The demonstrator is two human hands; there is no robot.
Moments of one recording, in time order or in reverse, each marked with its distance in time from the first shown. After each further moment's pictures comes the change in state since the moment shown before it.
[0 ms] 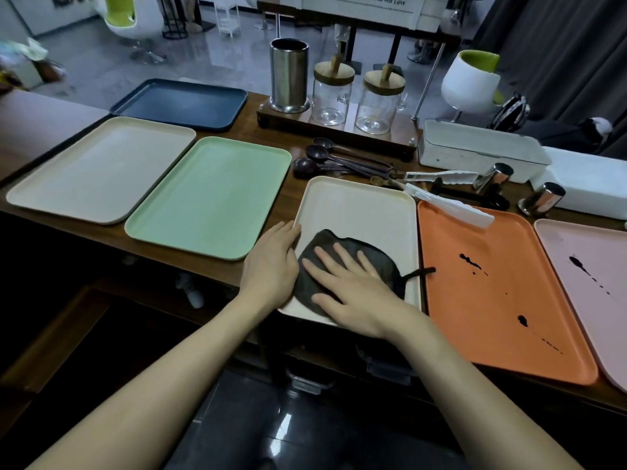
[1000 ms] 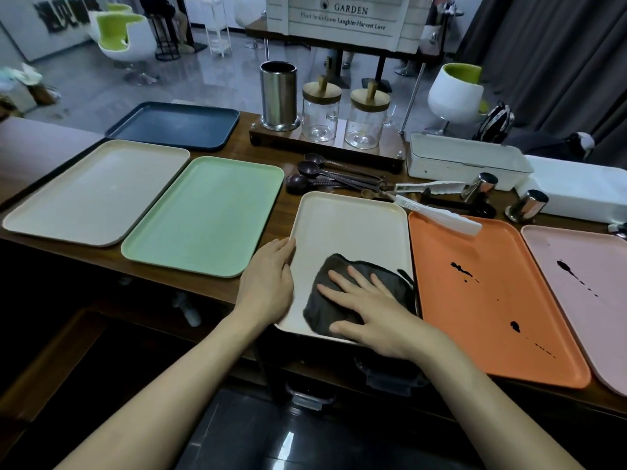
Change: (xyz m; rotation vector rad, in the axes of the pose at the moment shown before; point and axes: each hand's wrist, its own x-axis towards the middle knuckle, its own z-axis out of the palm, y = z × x) left_hand 0.000 0.000 -0.004 0.039 -0.046 0.027; right_hand -0.028 0.016 -0.006 0.176 -0.044 0.017
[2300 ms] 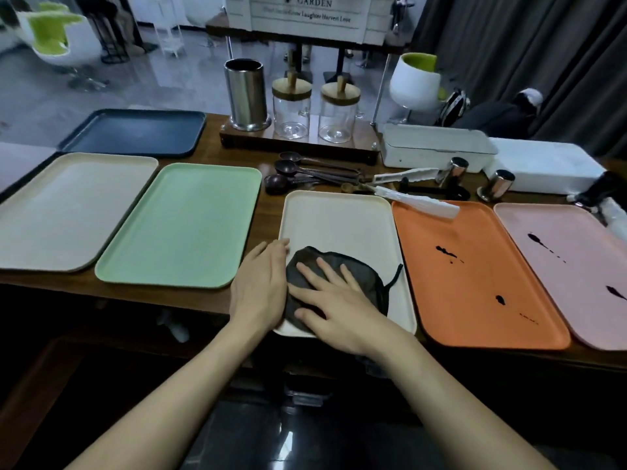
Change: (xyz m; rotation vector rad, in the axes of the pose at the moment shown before) left_hand -0.006 0.008 -0.004 -0.229 0.045 -0.015; right_hand 0.022 -0.045 0.018 -0.034 0.169 0.062
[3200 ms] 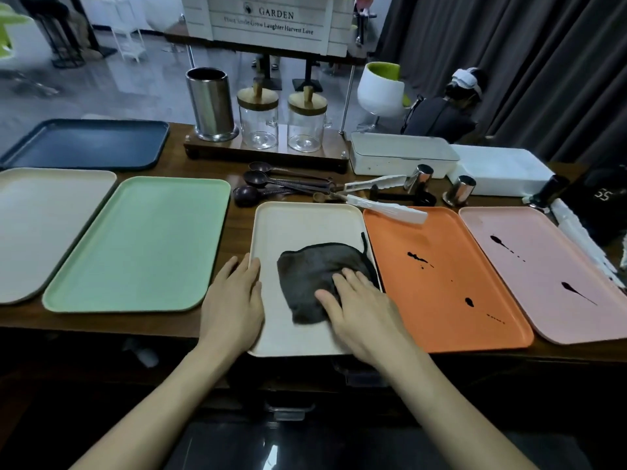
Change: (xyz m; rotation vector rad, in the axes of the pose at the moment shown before) left_hand 0.006 -0.011 0.003 0.296 -0.132 0.068; right_hand -0.027 0.032 -0.015 -0.033 0.148 0.452
